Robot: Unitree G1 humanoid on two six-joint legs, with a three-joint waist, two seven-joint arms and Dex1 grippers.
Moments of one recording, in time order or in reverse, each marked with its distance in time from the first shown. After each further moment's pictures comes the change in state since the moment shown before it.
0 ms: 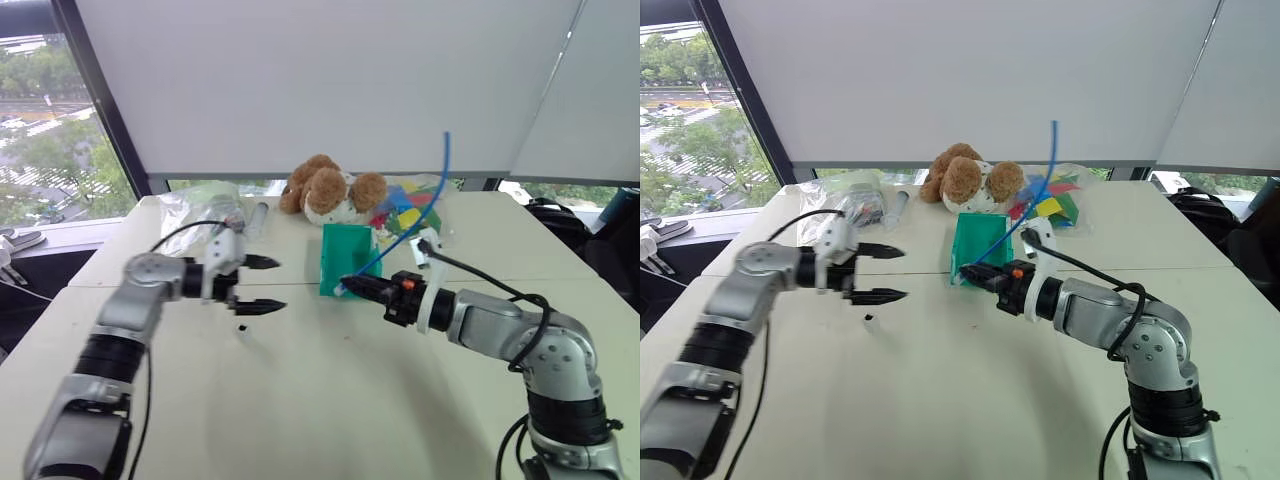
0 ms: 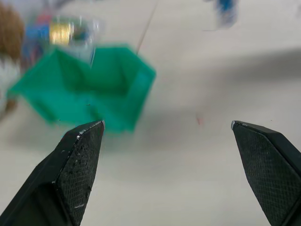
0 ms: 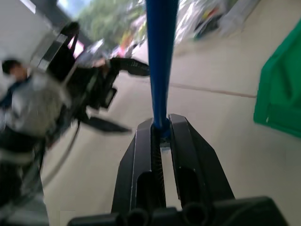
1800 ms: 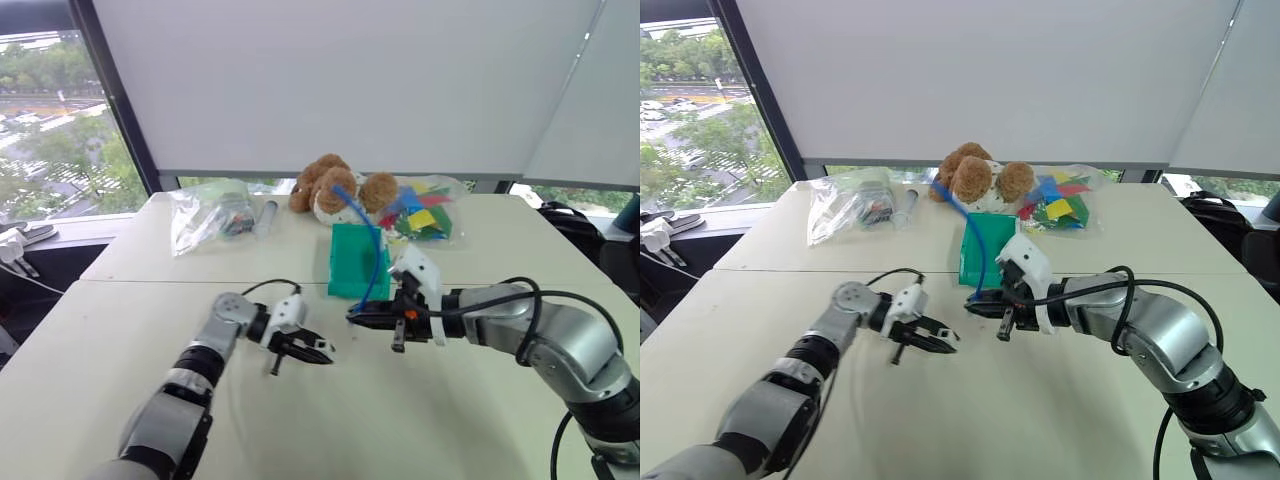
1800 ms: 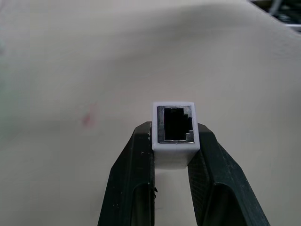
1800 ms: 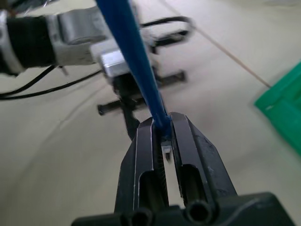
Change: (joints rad) left arm -0.096 -0.492 -0.145 0.474 0.250 -0.505 -0.137; right arm -0.024 -0.327 0.323 -0.073 -0.505 -0.276 0.525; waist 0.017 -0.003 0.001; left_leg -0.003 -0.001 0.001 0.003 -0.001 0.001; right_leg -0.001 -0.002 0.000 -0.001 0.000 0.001
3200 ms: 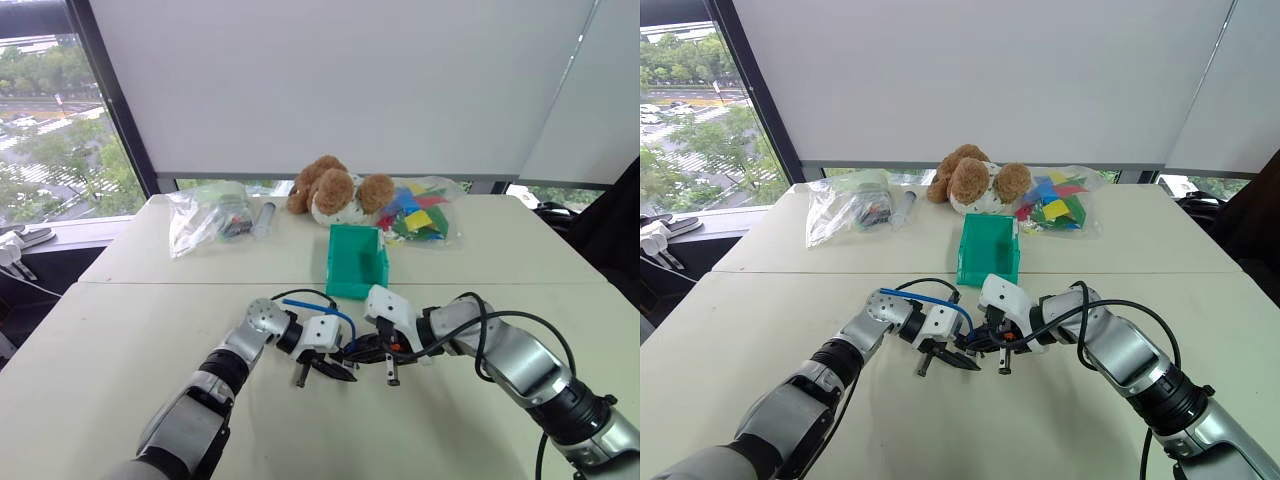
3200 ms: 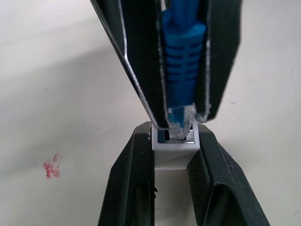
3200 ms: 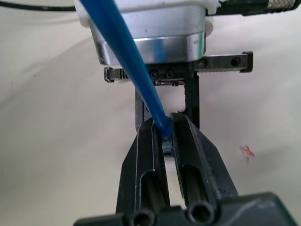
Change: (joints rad) left arm -0.001 -0.039 -0.129 -0.014 0.118 -0.033 0.136; right arm 0.011 0.089 0.177 0.202 -0.394 -0.215 0.281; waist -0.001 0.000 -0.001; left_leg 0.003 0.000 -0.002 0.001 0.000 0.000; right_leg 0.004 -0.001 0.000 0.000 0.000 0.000
